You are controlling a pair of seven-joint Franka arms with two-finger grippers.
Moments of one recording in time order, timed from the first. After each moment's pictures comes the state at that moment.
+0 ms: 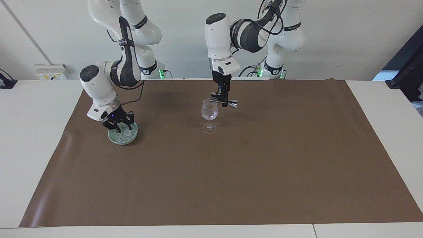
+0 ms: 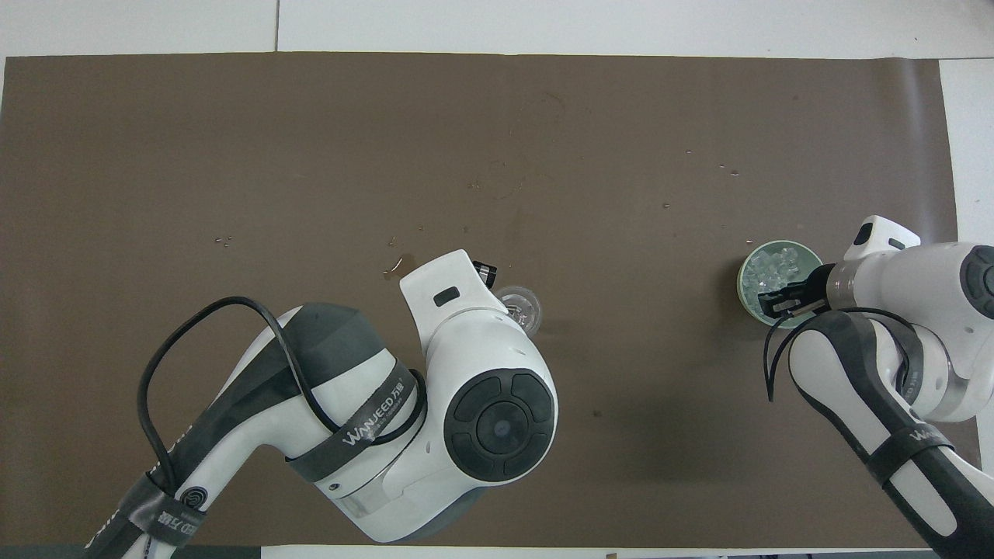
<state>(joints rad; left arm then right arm) -0.88 0.06 0.04 -1.89 0.30 2.05 -2.16 -0.05 0.01 -0.03 -2.38 0.09 2.45 -0.46</state>
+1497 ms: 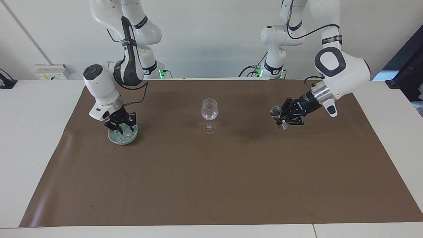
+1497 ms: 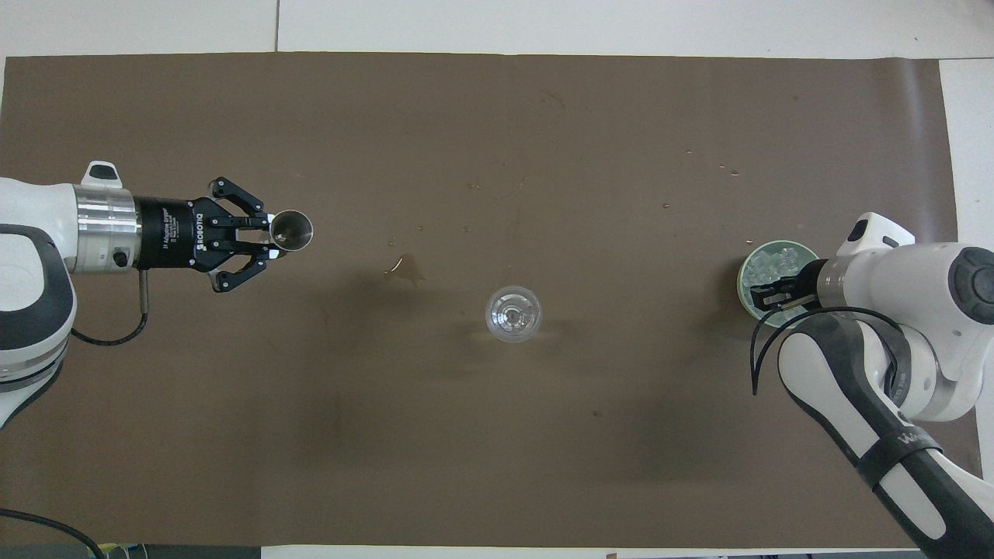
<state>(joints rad) -0.07 0.04 0.07 -2.07 -0.94 1.97 -1.05 -0.02 0.01 -0.03 -2.39 0.09 2.49 -0.39</state>
